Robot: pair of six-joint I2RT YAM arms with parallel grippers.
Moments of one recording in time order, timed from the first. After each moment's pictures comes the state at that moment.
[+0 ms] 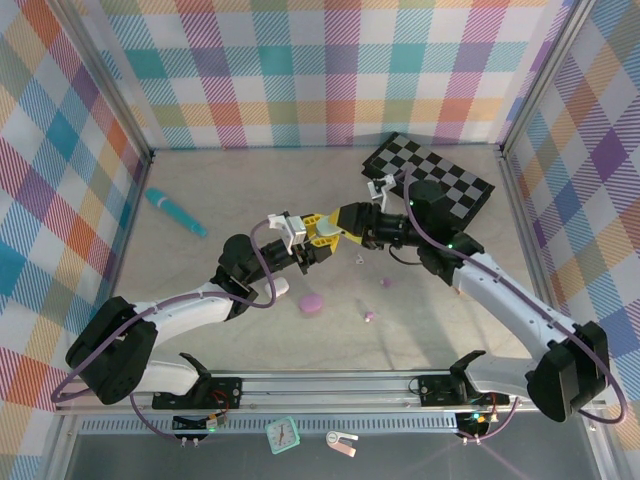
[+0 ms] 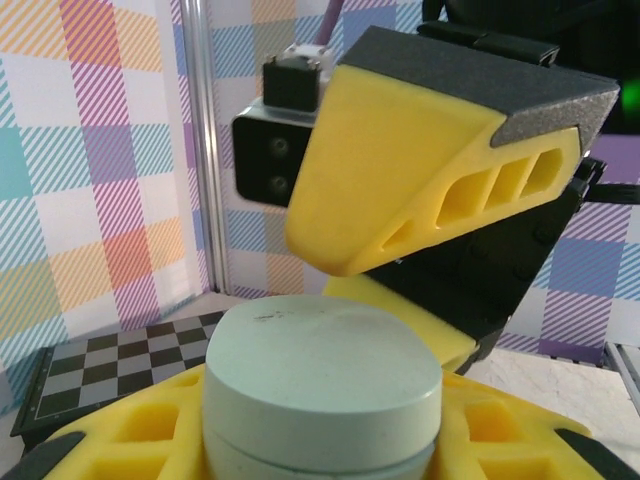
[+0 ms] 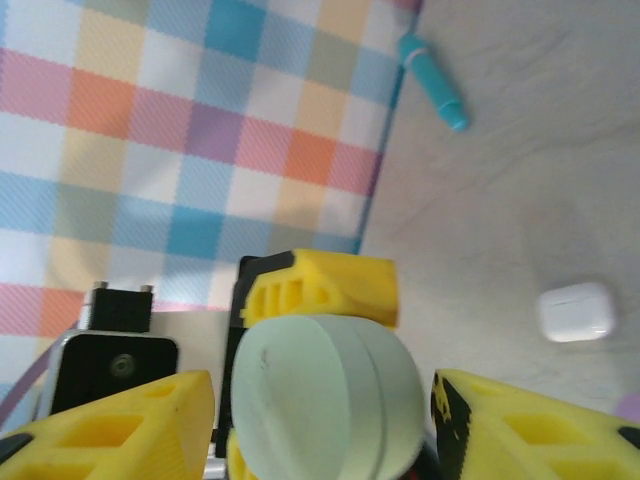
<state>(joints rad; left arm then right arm) -0.67 1.33 0.58 0.98 0.46 -0.06 0.55 1.23 0.97 0.00 -0.74 1.07</state>
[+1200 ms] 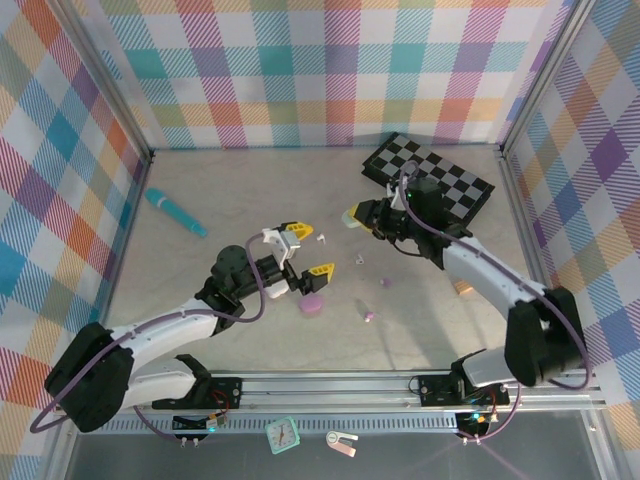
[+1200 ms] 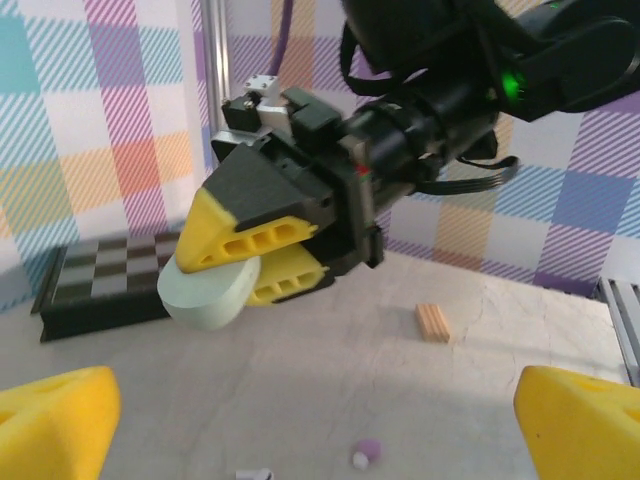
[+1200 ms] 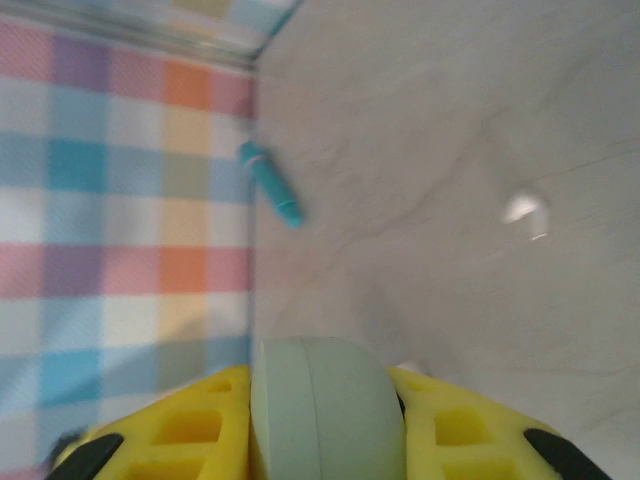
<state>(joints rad) -0.67 1.14 0.47 0.70 0.41 -0.02 0.39 1.43 0.96 -0.05 -0.54 0.96</state>
